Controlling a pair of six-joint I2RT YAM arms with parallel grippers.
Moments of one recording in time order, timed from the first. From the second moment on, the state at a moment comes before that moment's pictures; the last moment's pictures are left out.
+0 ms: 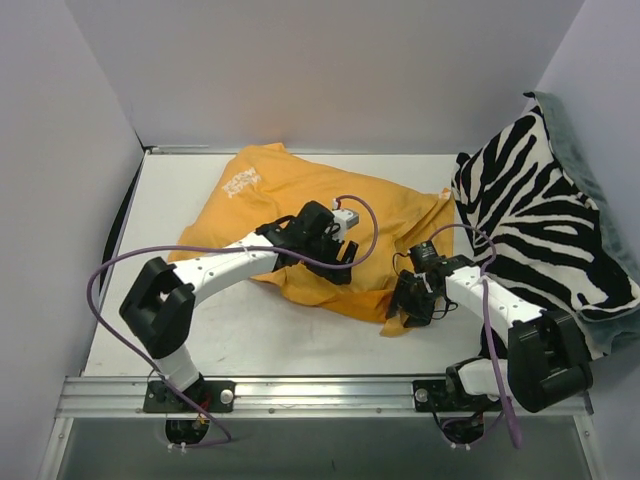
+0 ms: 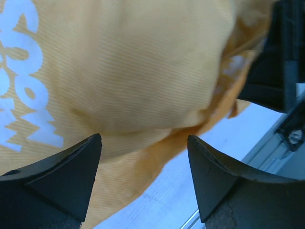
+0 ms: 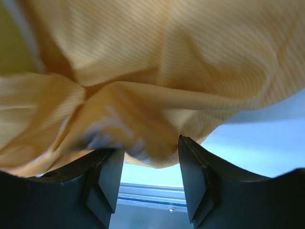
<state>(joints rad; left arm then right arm) -0.82 1.67 1.27 -0.43 0.23 -0.27 0.35 1.29 0.66 -0.71 -0.15 0.74</state>
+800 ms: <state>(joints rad) -0.81 1.47 1.14 -0.60 0.27 -0.17 0.31 0.89 0.76 -0.87 -0.17 0.78</state>
